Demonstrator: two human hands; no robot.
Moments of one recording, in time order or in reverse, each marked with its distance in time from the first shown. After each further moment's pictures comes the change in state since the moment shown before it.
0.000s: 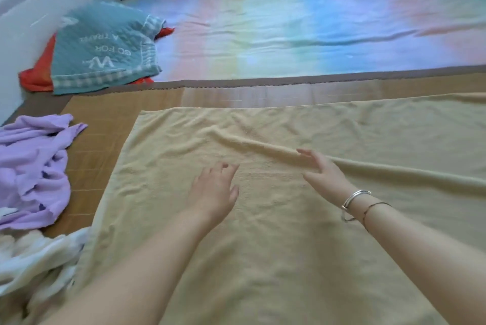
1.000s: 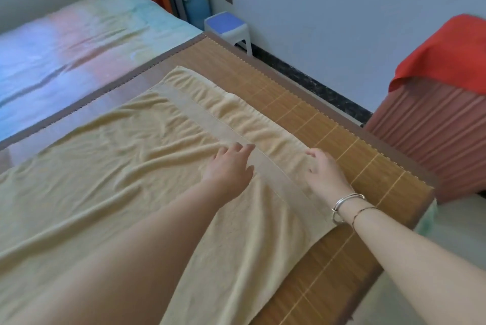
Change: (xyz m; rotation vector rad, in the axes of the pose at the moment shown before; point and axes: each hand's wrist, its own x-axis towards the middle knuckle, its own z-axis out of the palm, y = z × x) left_hand -0.027 0.826 0.183 0.153 -0.295 0.775; right_hand -0.352 0.473 -0.541 0.019 0.676 0.597
